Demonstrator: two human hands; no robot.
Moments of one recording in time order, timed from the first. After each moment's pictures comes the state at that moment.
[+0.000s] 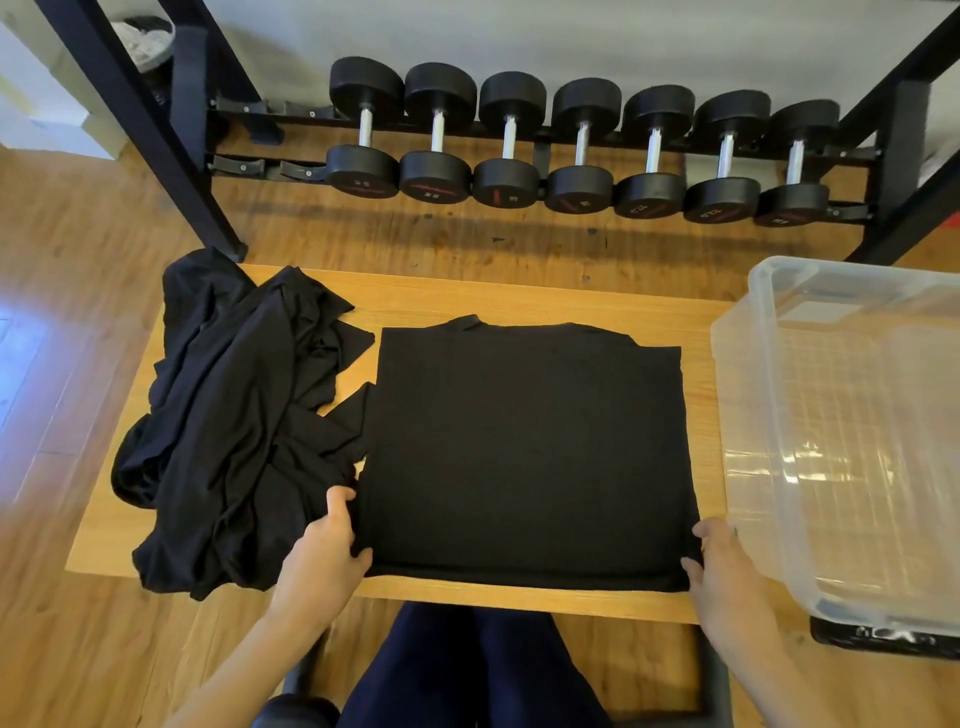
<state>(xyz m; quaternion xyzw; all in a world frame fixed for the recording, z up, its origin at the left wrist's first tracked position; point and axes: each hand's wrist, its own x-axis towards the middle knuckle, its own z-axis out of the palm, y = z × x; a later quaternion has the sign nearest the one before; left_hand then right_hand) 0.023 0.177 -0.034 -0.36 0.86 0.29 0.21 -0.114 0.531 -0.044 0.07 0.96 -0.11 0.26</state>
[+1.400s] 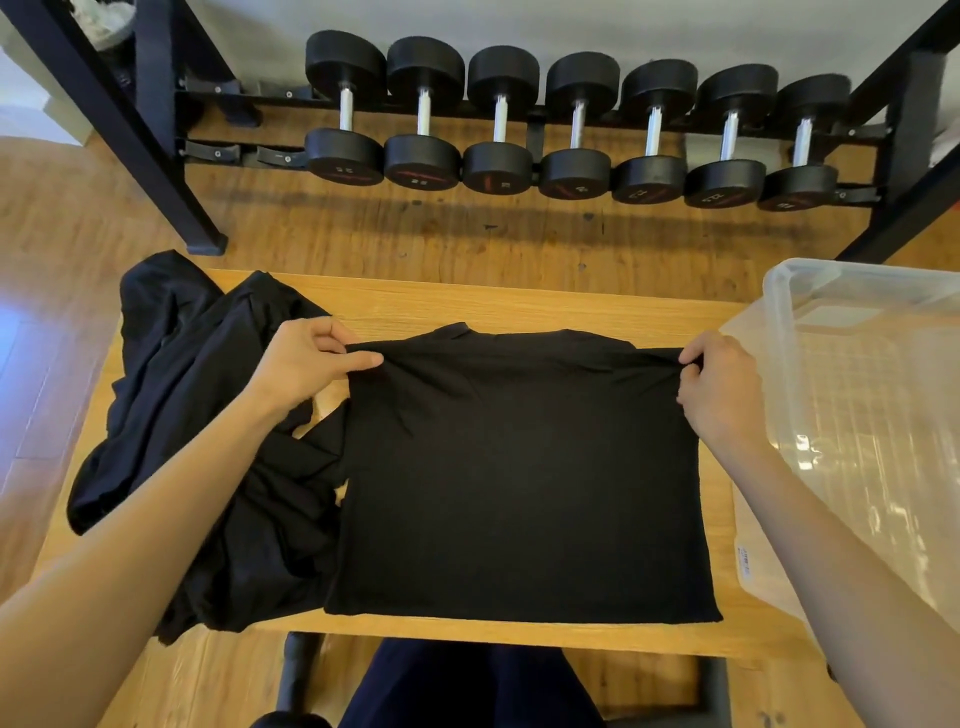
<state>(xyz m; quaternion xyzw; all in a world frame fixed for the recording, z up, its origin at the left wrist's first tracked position) -0.159 0.073 -0.018 -0.34 0.80 0.49 0.09 -0.300 0.455 -0.033 -0.03 0.97 -0.21 0.07</state>
